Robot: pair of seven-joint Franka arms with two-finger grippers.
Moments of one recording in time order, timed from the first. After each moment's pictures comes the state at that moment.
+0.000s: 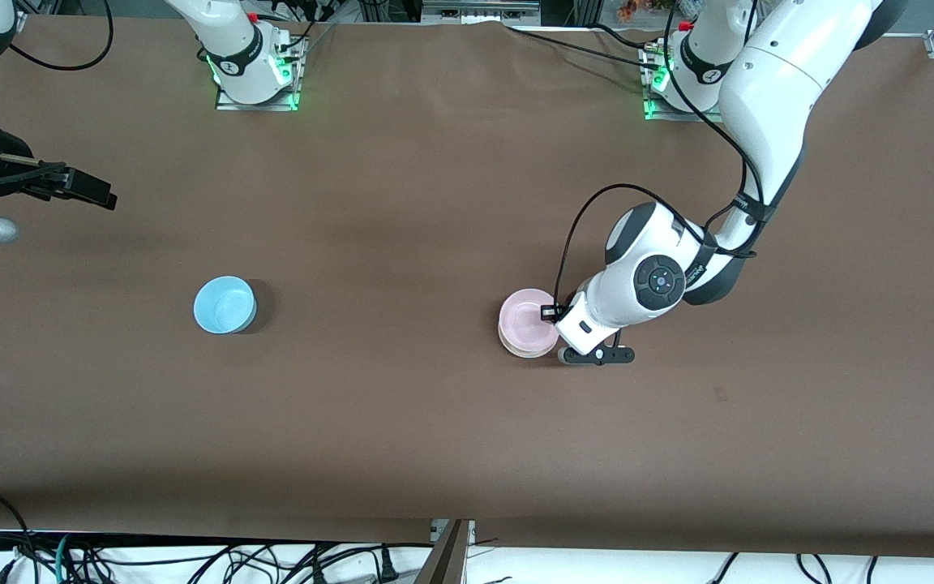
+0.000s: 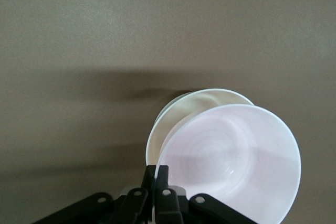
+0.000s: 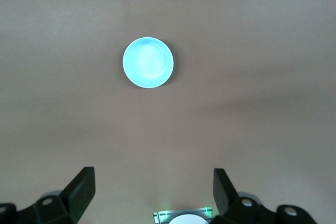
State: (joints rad) left arm -0.07 0.74 -0.45 -1.58 0.04 2.24 -0.50; right arm -0.04 0.07 0.04 -1.59 0.01 1.50 0.14
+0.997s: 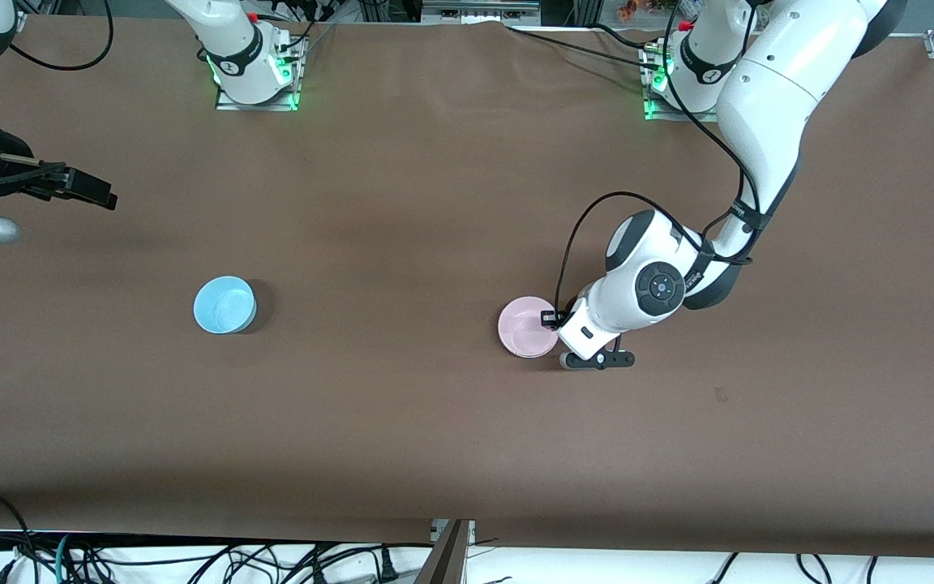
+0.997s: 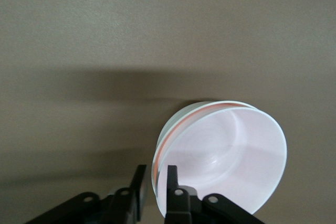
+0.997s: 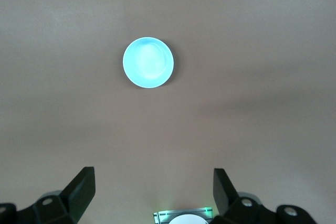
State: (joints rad) left arm -0.07 0.77 -0.44 -1.58 0.04 2.28 -0.50; right arm -0.04 0.07 0.04 -1.59 0.01 1.50 0.14
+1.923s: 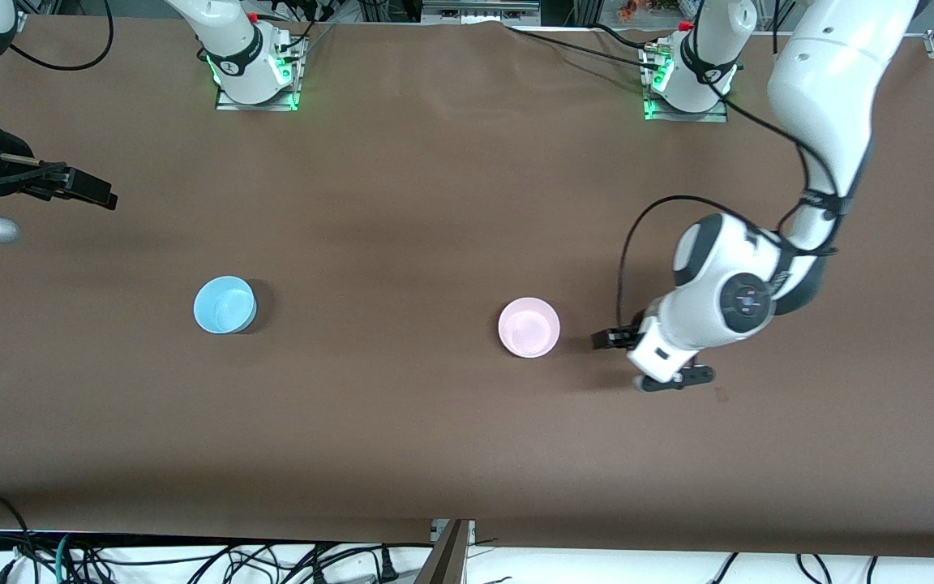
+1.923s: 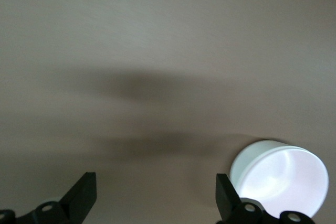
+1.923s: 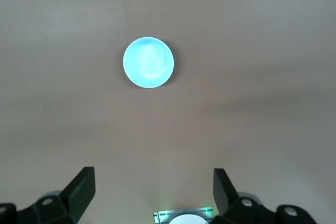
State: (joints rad) left arm 0.01 0.64 -0.33 -1.53 0.04 2.09 -0.50; right arm -0.04 0.07 0.04 -1.59 0.01 1.50 0.14
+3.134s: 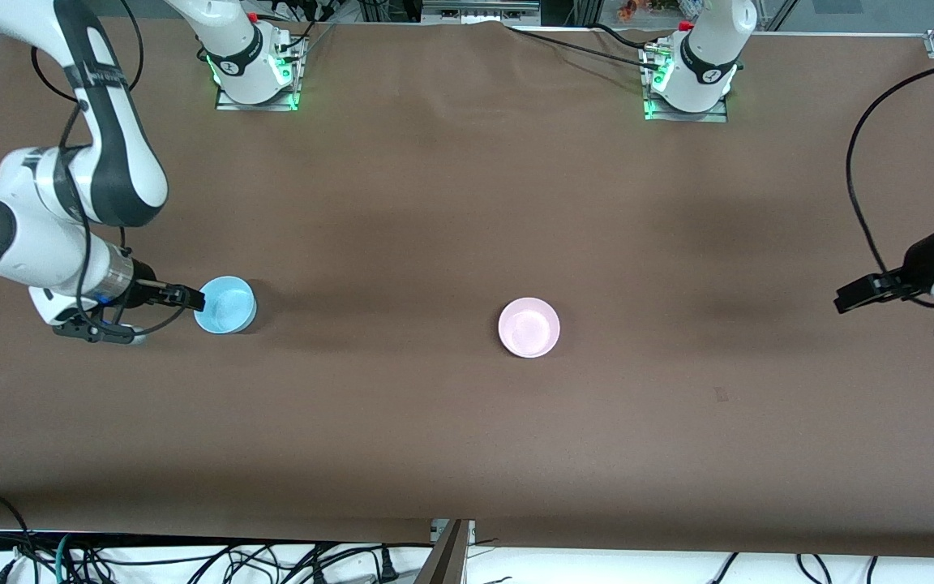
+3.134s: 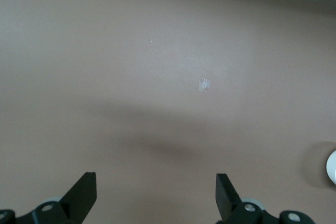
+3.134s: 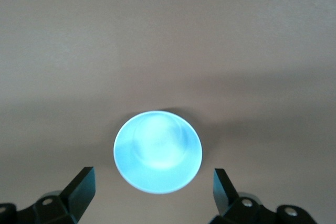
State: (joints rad) left arm 0.13 0.24 -0.06 -1.52 0.04 1.78 -0.15; right arm -0.02 0.35 0.04 -1.87 0.02 2.18 0.14
